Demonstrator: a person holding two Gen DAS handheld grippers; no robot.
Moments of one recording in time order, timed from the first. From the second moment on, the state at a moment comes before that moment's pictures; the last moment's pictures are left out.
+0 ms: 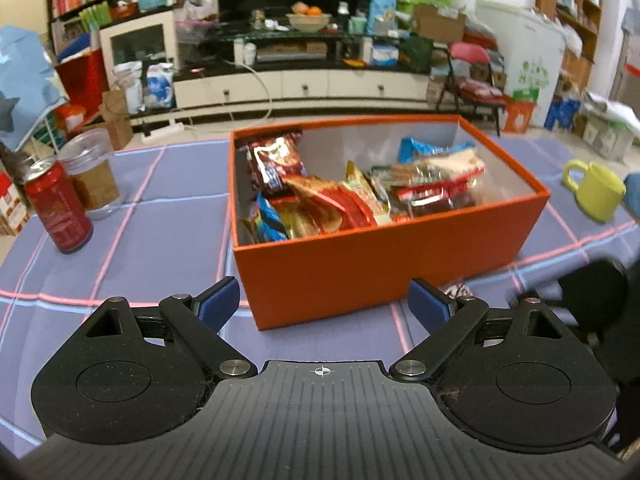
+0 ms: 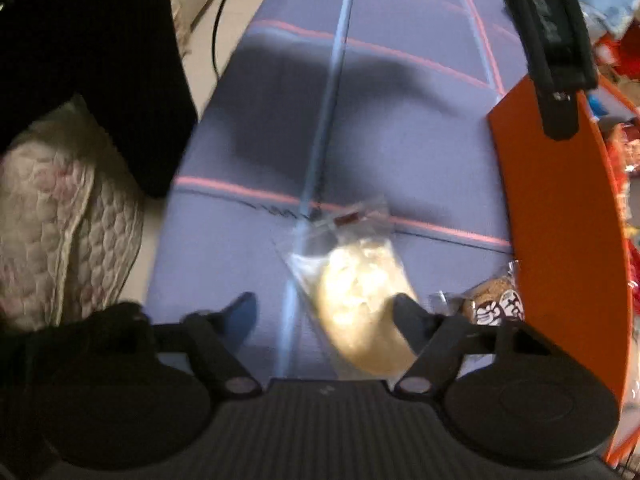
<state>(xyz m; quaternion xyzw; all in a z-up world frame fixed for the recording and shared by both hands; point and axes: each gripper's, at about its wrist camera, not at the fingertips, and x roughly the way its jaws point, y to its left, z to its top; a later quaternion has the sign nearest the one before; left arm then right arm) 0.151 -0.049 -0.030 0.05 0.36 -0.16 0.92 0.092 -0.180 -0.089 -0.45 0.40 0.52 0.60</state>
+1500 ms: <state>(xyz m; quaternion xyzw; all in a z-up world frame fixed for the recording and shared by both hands) 0.153 -0.172 -0.107 -0.09 0.44 -0.05 0.89 -0.019 -0.264 -0.096 -0.10 0.39 0.24 0.88</state>
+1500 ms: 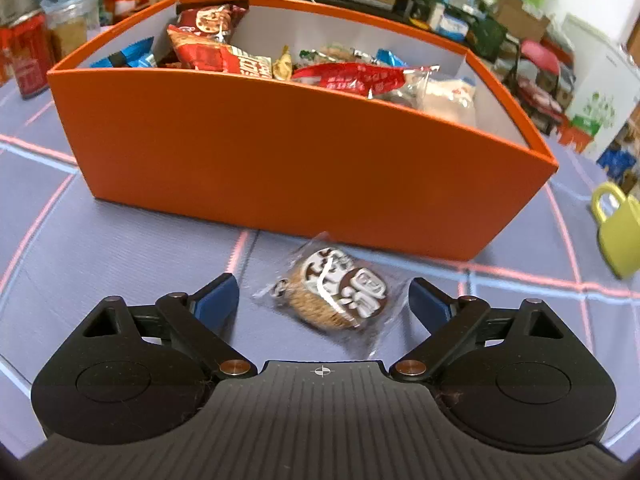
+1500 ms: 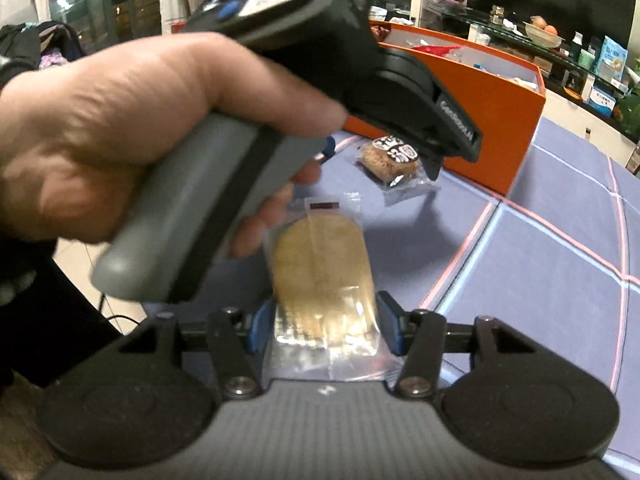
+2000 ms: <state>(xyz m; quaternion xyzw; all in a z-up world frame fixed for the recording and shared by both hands) 0.108 -0.148 -0.077 0.04 0.39 -0.16 0.91 -0.025 -0.274 -0.096 -0.10 0.40 0.23 0.88</state>
